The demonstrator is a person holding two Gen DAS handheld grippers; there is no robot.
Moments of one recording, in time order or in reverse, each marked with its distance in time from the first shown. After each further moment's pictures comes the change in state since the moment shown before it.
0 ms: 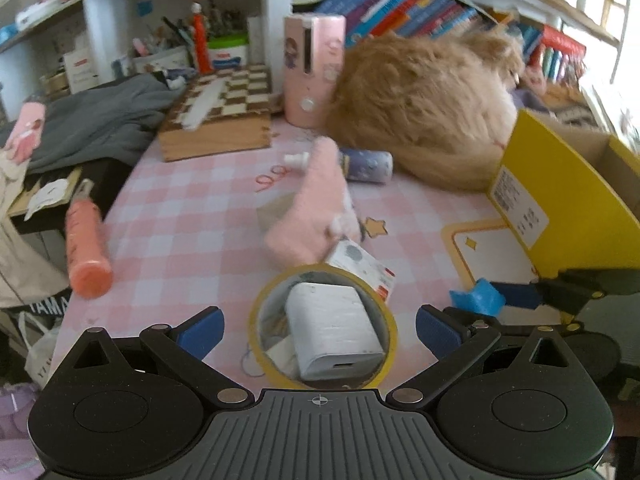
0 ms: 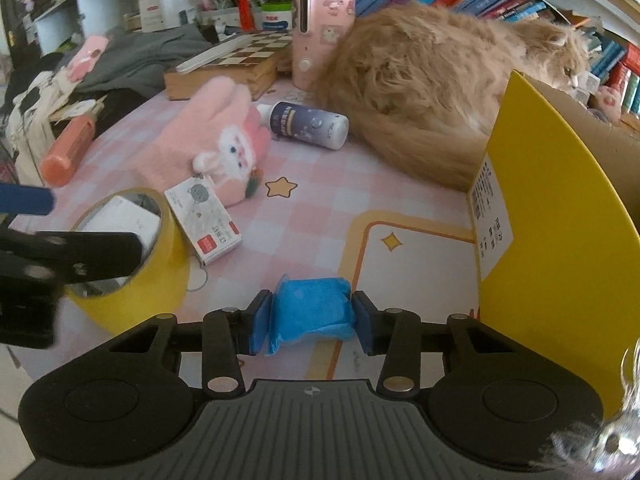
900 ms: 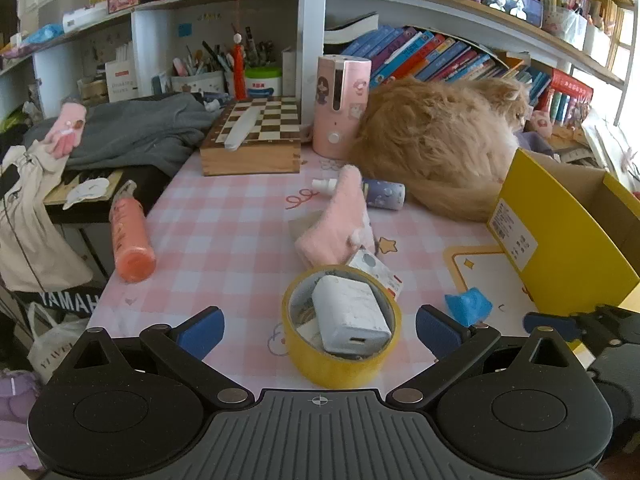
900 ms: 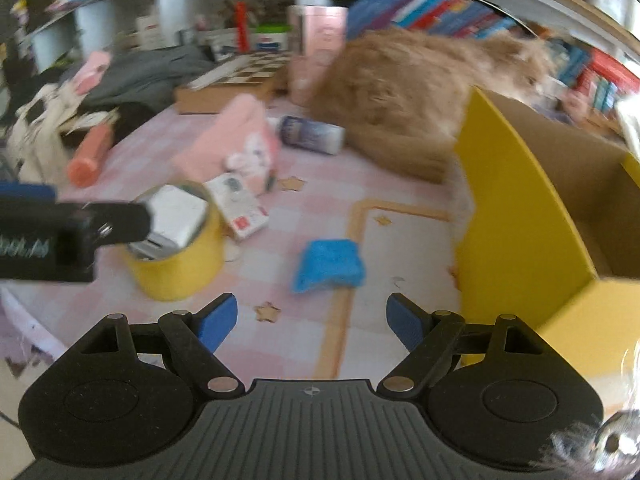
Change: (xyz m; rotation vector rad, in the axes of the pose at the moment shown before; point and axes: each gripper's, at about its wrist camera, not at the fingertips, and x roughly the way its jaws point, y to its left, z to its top) left arm -0.047 0.014 -0.023 -0.085 -0.120 0.034; right arm -0.051 0.027 -0.026 0.014 -0.062 -0.052
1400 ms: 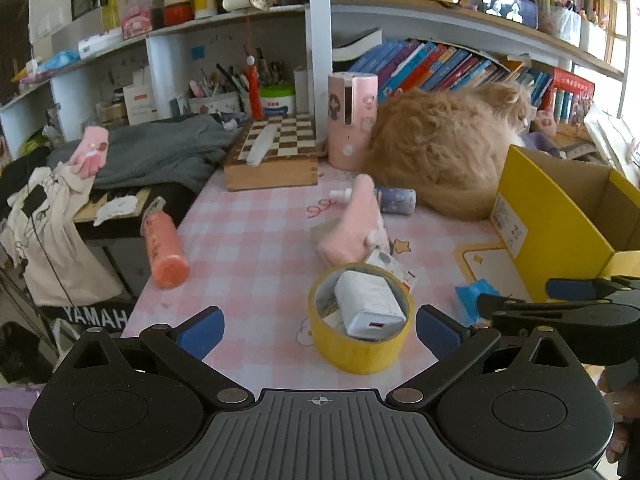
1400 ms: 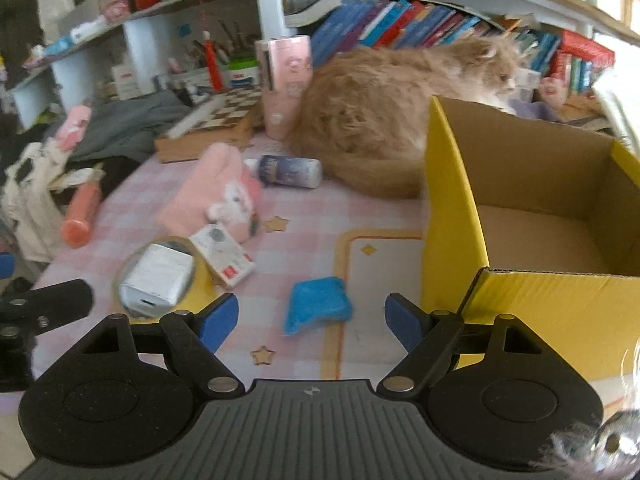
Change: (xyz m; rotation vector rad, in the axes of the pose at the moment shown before) left arm -0.028 -0.001 -0.011 0.038 -0.044 0.063; right arm -0.008 -0.018 0.011 0.158 -0.071 -0.028
